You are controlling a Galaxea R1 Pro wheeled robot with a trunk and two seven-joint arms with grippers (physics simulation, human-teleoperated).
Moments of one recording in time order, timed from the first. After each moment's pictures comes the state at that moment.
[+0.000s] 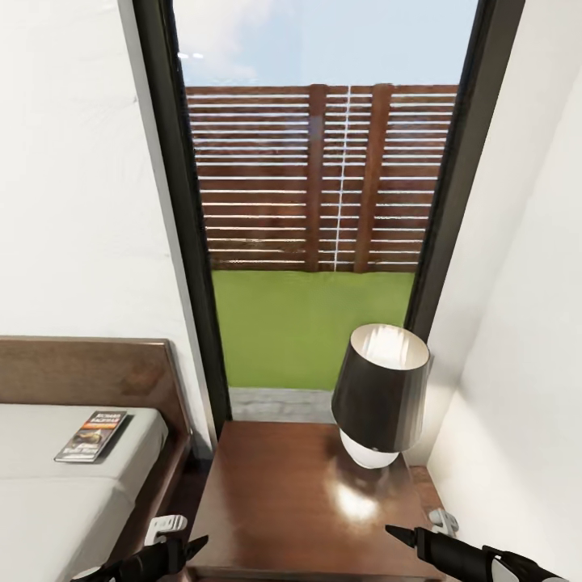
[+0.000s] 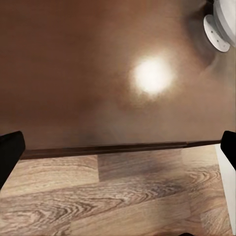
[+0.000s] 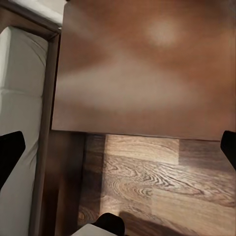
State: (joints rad) left arm -0.48 0.17 0.21 -0.15 0.04 -0.04 -0.70; right arm -0.59 -0.27 -0.01 0.02 -0.30 0.12 0.95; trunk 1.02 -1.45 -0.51
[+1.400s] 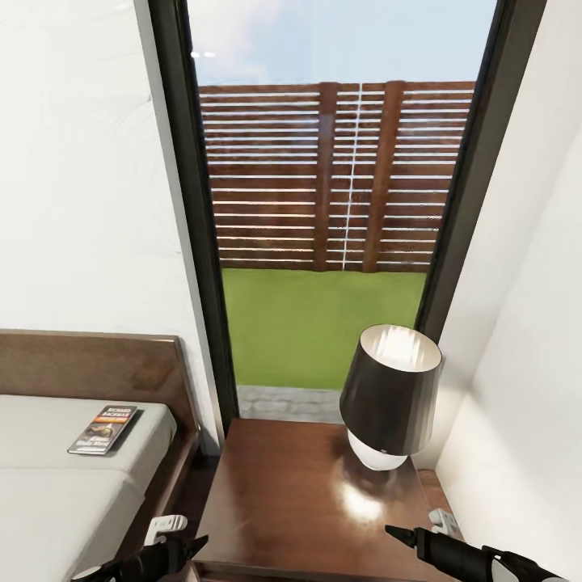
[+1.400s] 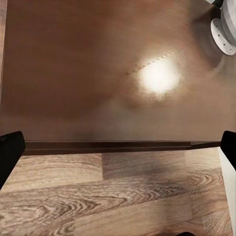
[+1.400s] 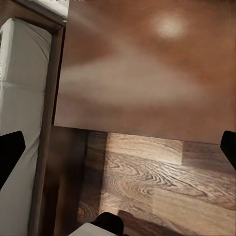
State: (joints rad) left arm -0.48 0.17 0.21 -0.15 0.04 -0.04 -0.70; right arm -0.59 -0.27 -0.01 0.02 -0.29 0.11 0.95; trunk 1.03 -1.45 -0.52
